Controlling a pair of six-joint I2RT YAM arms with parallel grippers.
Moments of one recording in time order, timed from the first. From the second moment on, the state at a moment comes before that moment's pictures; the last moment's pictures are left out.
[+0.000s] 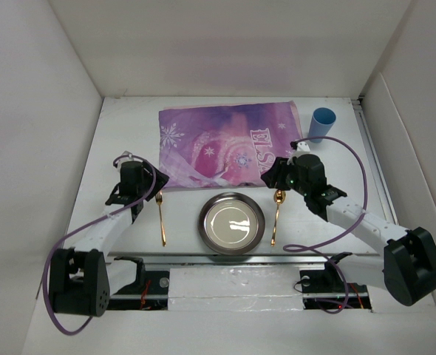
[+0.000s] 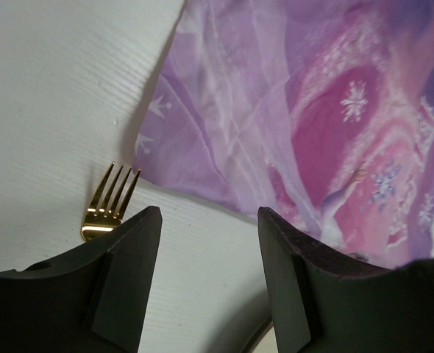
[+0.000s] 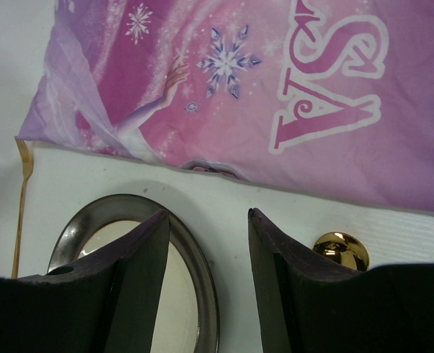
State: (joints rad) left arm -0.10 1.09 0.51 -0.07 0.03 -0.84; right arm 0.45 1.19 0.63 0.12 -0.09 0.50
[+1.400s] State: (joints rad) left arm -0.24 1.47 0.62 -0.01 -0.27 -0.88; right arm 0.49 1.13 0.62 0.10 -0.08 0.47
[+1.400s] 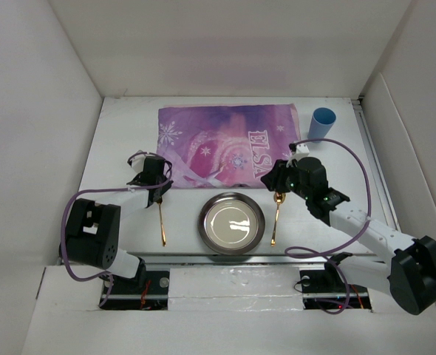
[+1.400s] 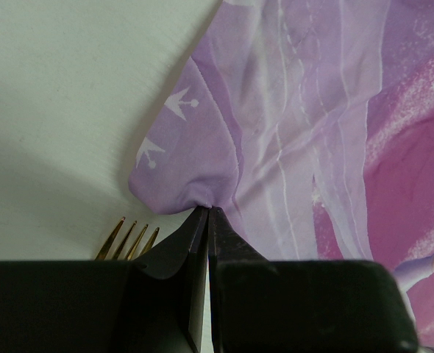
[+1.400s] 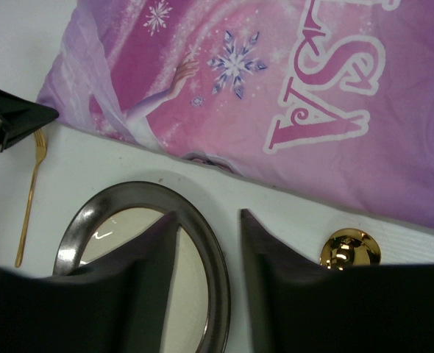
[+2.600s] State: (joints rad) left arm -0.30 0.79 0.89 -0.27 -0.10 -0.55; right arm 0.52 1.41 0.37 0.37 -0.50 0.65
